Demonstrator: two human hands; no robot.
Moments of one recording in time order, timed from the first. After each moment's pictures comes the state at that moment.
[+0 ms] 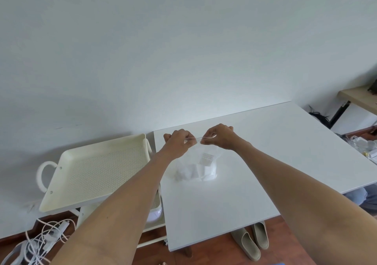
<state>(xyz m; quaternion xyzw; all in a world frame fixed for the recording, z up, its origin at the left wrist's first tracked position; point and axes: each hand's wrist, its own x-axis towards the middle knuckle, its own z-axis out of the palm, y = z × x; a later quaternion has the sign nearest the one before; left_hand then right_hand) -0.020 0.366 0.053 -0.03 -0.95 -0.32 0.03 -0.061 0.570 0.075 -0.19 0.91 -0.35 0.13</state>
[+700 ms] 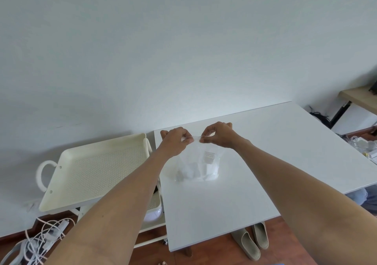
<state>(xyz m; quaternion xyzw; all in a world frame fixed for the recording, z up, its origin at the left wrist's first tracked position) -0.020 0.356 0.063 -0.02 -0.95 -0.31 0.04 -0.067 0.564 0.077 -0.21 0.91 -0.34 0.11</state>
